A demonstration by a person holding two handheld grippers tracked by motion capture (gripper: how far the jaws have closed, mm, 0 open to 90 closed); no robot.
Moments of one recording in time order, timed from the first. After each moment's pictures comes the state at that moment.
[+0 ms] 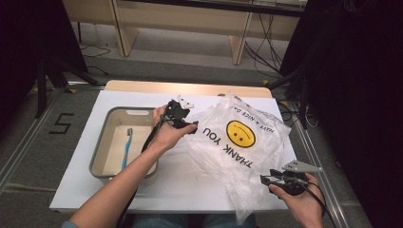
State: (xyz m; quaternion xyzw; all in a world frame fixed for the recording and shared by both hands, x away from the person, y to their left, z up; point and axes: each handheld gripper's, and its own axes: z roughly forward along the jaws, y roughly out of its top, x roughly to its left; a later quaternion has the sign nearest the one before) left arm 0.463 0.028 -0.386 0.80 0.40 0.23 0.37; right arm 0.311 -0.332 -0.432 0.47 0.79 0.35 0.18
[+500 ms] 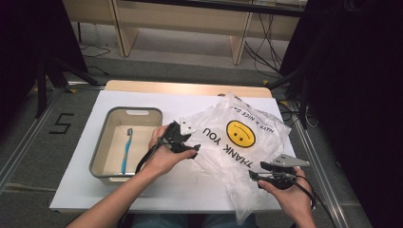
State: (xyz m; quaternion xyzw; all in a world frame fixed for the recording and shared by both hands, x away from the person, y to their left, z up) left arm 0.399 0.024 -0.406 0.84 0.34 0.20 0.37; right arm 0.328 -0.304 -0.430 0.42 0.80 0.37 0.19
